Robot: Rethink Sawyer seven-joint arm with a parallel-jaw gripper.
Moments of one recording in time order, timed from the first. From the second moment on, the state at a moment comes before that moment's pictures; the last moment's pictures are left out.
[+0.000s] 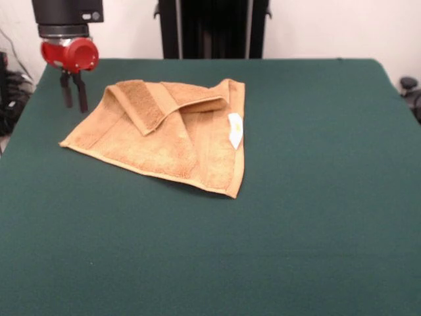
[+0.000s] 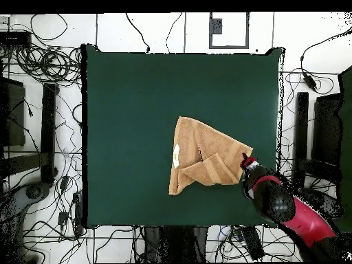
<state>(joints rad) -1.01 -0.57 0.31 1.96 -0.28 0.00 2.00</state>
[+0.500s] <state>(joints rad) -1.04 -0.54 0.33 2.06 -0.16 0.00 2.00</state>
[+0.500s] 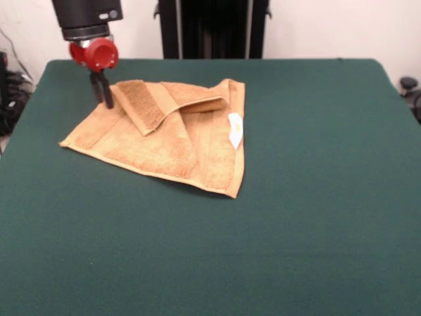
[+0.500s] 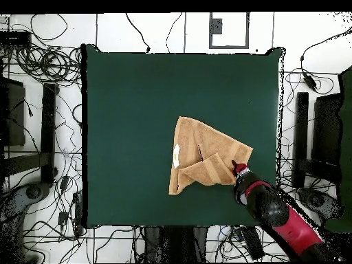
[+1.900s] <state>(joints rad) -0.92 -0.58 0.28 2.10 -0.01 0.40 2.00</state>
